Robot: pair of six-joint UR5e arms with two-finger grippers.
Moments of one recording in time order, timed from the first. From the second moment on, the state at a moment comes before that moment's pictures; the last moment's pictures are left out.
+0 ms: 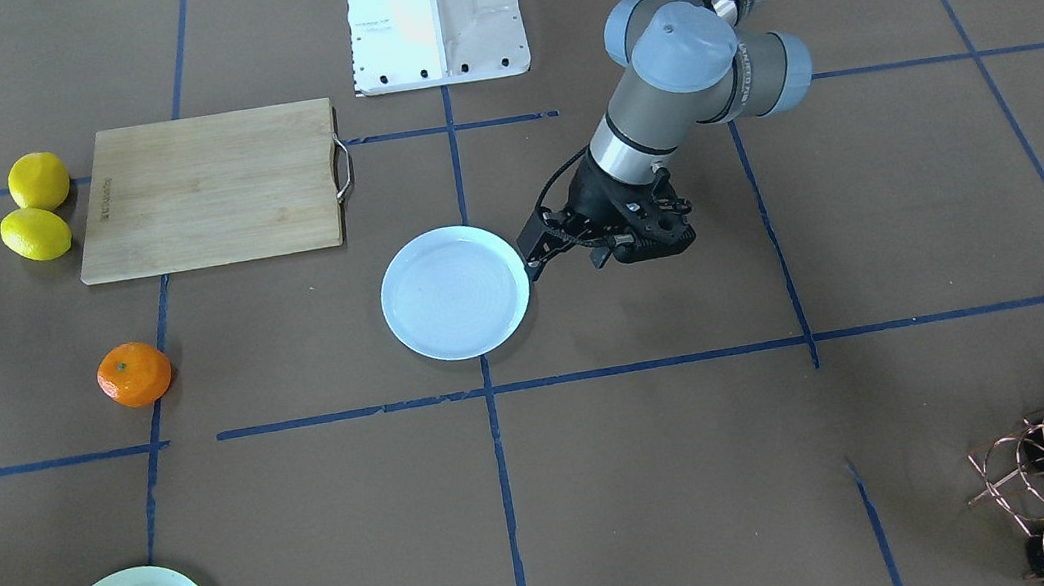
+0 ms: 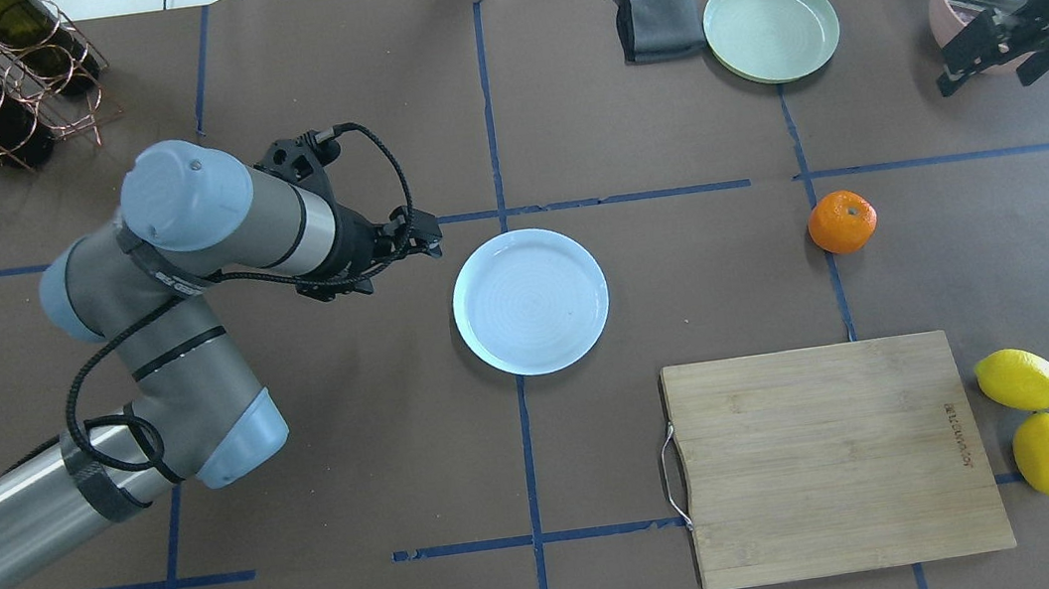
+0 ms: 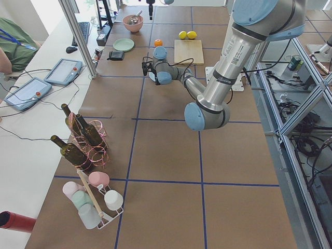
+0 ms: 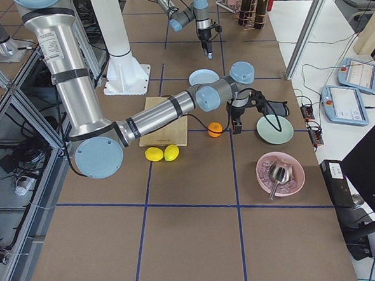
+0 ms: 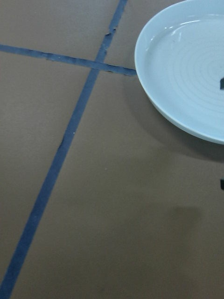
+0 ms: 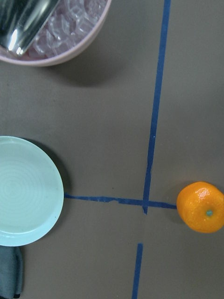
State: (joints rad) left arm -0.65 -2.14 -1.58 -2.09 -1.99 -1.47; right arm 1.18 -1.32 1.74 -1.52 2.31 0.54
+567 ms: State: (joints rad) left arm -0.79 -2.12 -1.79 -1.64 -2.03 -1.07; right arm 0.94 -1.34 1.73 -1.32 2.10 0.80
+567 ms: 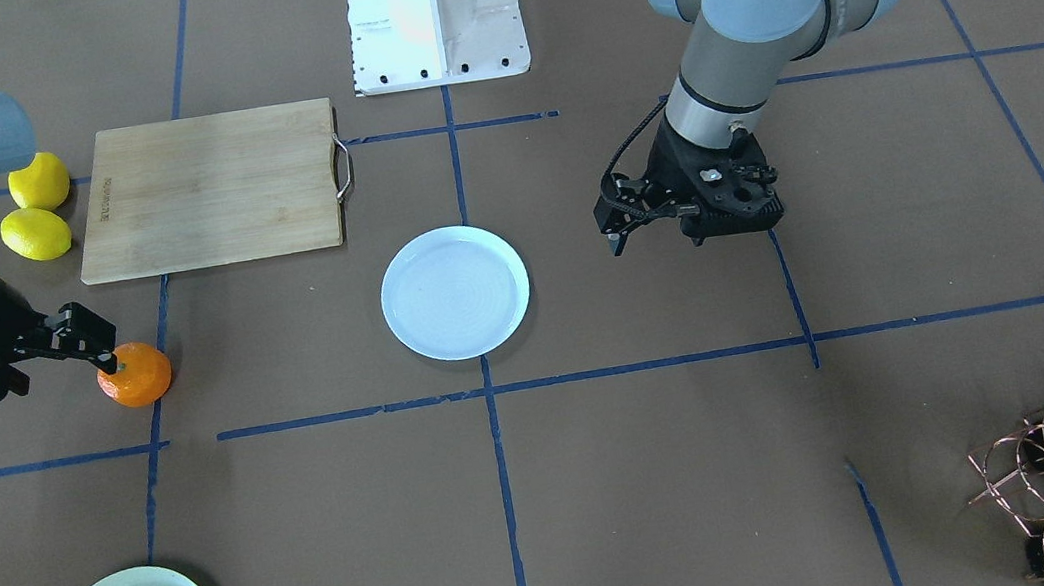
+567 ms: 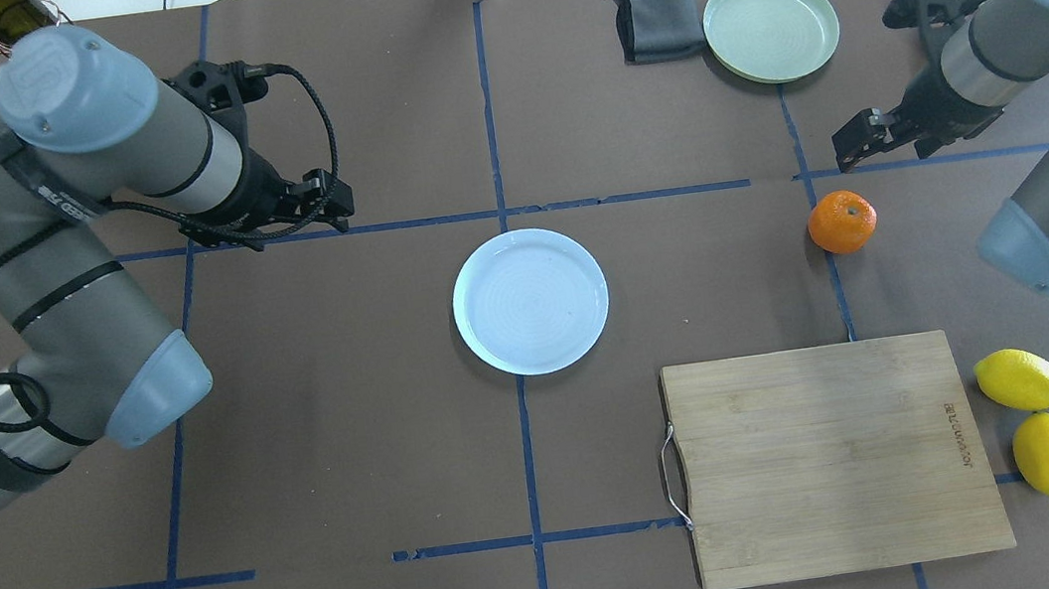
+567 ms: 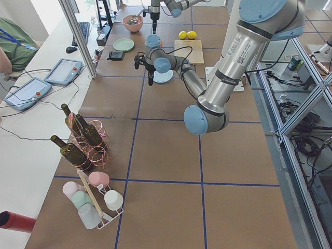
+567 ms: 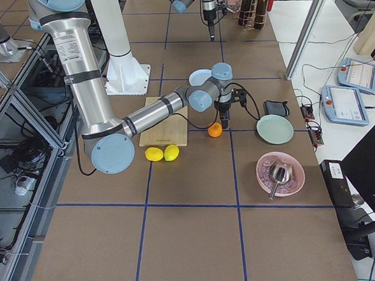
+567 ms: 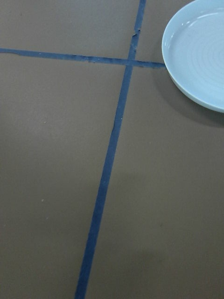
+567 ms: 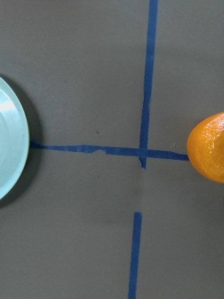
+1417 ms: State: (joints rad) left arm -0.85 -2.11 -1.83 -1.55 -2.03 -0.97; right arm 0.83 -1.33 1.66 -1.31 2.03 0.80
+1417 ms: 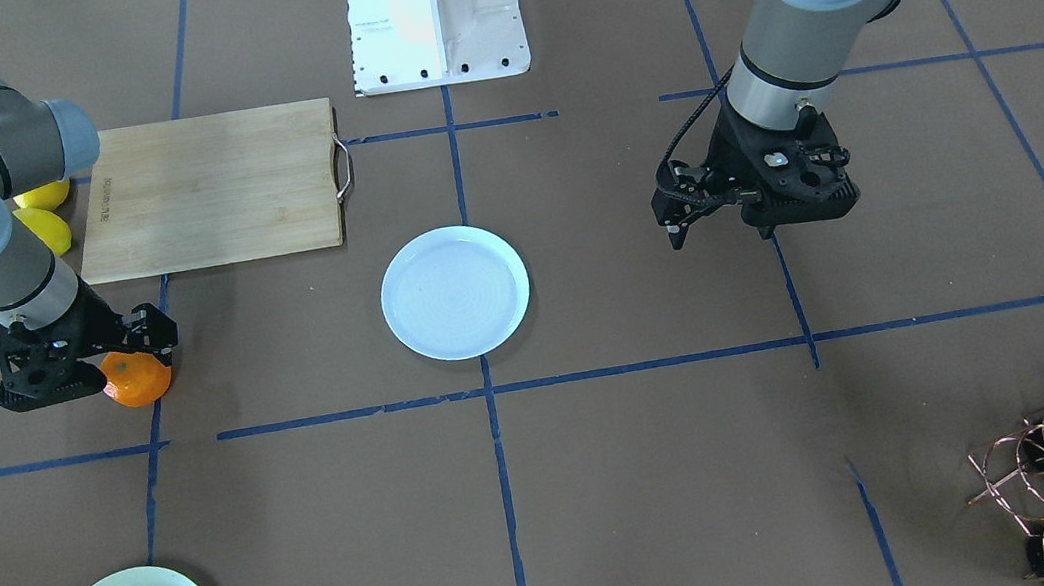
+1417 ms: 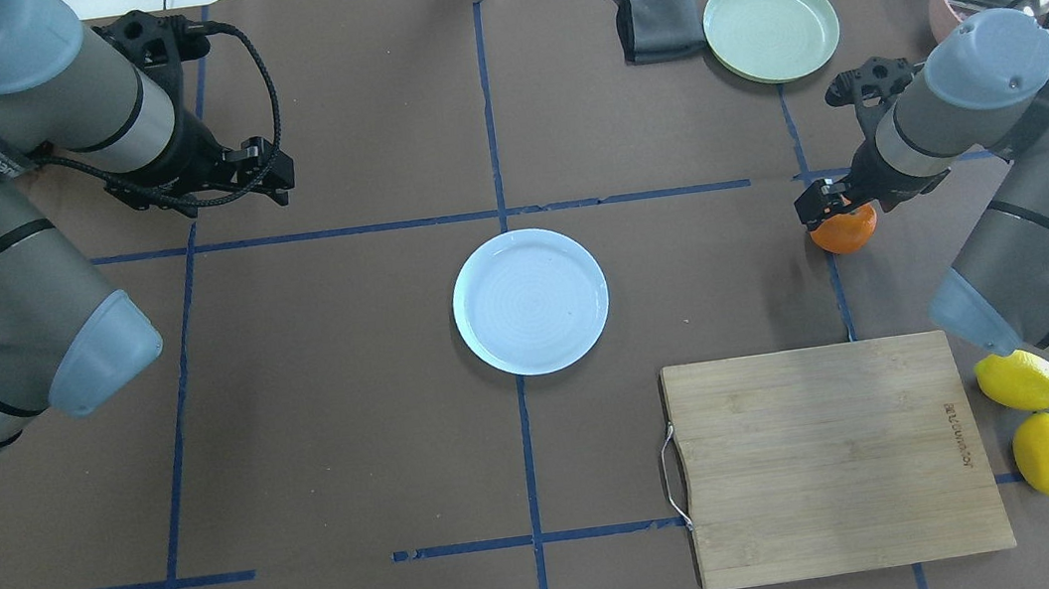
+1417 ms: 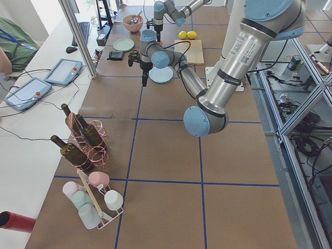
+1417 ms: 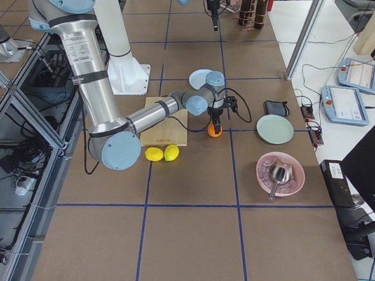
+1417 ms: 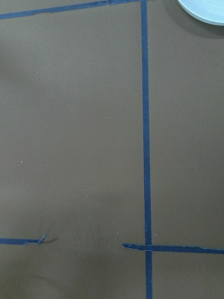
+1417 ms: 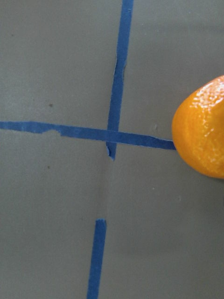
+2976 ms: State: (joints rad) left arm -0.90 -2.10 -1.84 -1.49 -2.03 -0.81; right arm 0.83 -1.11 1.64 -1.44 2.06 0.78
